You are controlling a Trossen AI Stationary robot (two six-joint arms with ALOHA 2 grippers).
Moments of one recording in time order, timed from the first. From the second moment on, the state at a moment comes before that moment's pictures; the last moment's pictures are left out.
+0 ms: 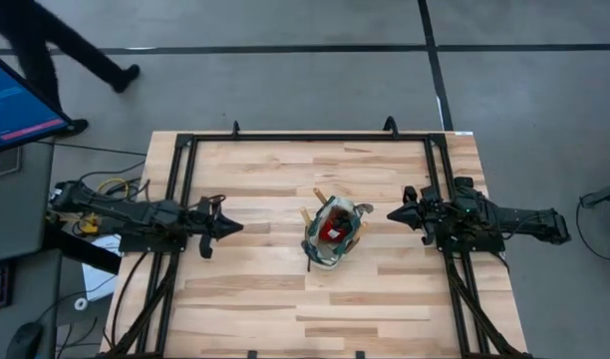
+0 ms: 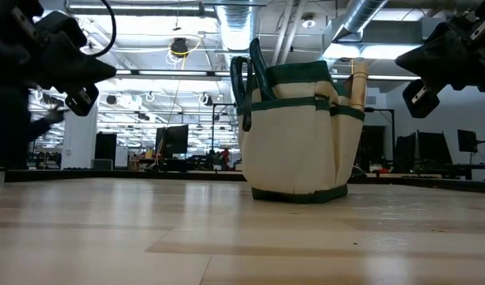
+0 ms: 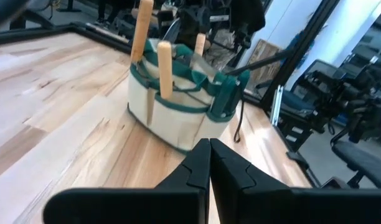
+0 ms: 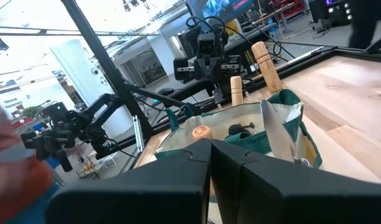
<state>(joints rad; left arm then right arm) -0.24 0.14 0.01 0.20 -0.20 -0.37 -0.08 0.01 0.01 0.04 -0.17 0.47</state>
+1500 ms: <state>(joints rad) -0.05 0.00 0.01 0.02 0.02 -0.08 -0.08 0.01 0.01 0.04 -0.15 0.47</state>
